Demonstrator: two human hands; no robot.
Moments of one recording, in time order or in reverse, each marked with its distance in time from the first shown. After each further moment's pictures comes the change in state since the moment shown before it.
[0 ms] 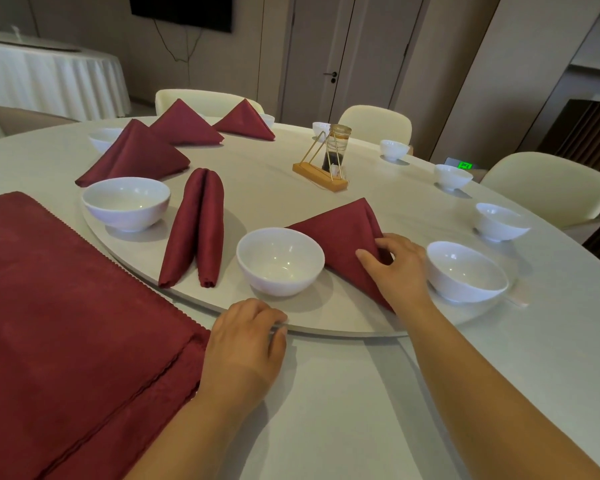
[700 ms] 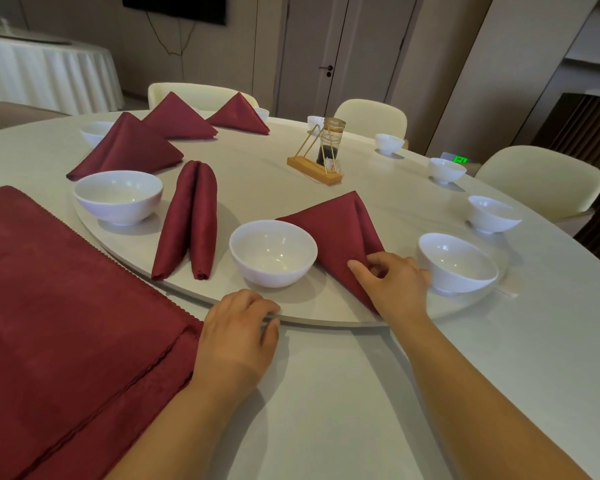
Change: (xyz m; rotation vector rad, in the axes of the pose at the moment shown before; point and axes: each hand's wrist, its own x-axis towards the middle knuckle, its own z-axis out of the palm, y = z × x) left_hand 0.001 0.001 0.000 0.036 -0.036 -0.018; right_hand -0.026 0.004 -0.007 -0.132 -0.051 0.017
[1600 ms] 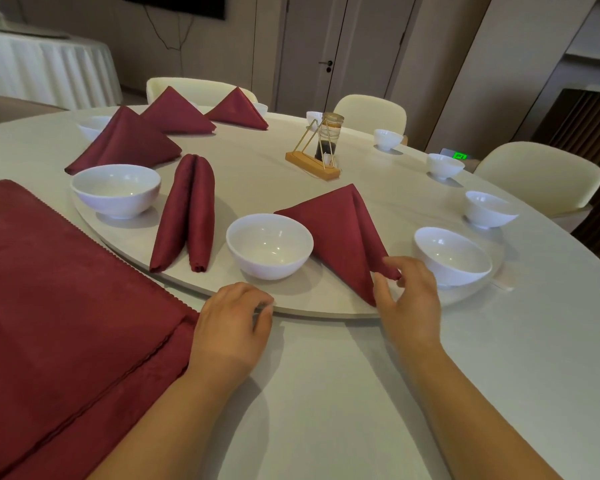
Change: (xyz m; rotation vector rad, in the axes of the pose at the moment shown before) left_hand 0.000 0.000 -0.001 -0.138 -0.034 -0.060; right_hand -0.036 0.018 -0.006 0.215 0.204 -0.084
